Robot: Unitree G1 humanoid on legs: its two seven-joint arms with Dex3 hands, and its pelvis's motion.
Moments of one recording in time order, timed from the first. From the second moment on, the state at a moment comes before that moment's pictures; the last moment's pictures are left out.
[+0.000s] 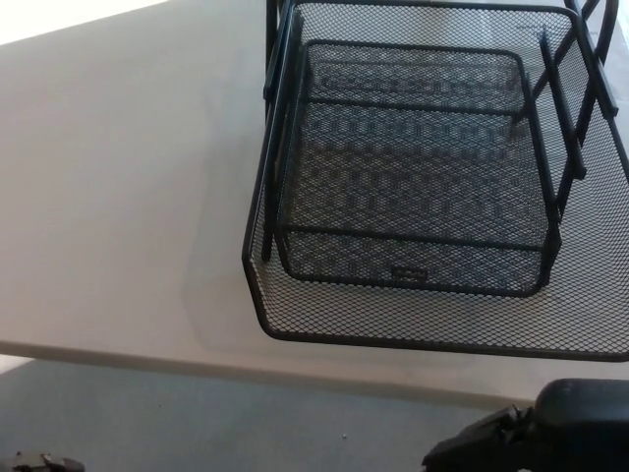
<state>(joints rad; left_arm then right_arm) -0.20 0.63 -0.10 1.13 0.17 -0.35 -0.51 -0.06 -1.08 0.20 -0.80 0.33 0.06 0.80</state>
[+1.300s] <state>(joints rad) -0.22 0.63 -0.10 1.15 0.17 -0.38 -0.52 -0.53 -0.77 0.59 -0.53 0.36 0.58 1.00</state>
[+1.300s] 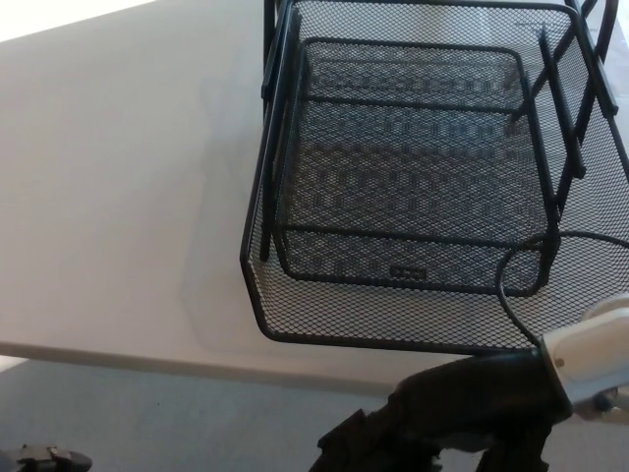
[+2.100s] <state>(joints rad) -0.23 0.63 -0.12 1.15 0.18 -0.40 -0.52 -0.70 -0.66 0.67 -0.36 0.19 0.56 0.99</state>
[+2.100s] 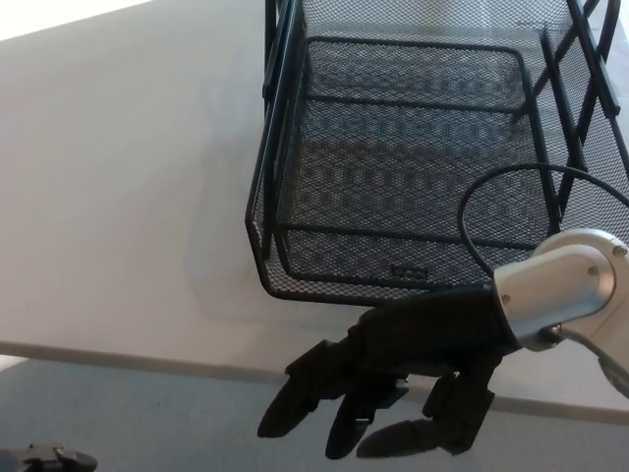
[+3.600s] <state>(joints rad) -0.23 0.63 -0.13 1.16 0.18 -0.40 -0.51 -0.96 -0.49 0.59 0.38 -0.10 0.32 1.00</state>
